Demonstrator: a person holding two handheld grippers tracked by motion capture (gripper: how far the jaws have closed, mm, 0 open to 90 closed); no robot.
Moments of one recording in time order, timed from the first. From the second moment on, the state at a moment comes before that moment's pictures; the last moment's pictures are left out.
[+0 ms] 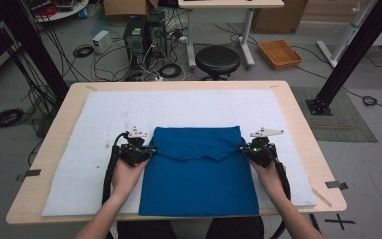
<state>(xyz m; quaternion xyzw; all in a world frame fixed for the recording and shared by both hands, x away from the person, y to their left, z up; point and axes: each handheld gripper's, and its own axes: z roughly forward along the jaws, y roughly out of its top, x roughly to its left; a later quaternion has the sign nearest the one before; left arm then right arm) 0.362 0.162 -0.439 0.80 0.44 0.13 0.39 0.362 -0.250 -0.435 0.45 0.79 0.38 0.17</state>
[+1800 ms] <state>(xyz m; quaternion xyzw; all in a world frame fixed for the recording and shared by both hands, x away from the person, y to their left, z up) 0.256 0.174 -0.407 0.82 0.37 0.08 0.43 0.251 -0.264 -0.403 0.39 0.82 0.39 0.14</state>
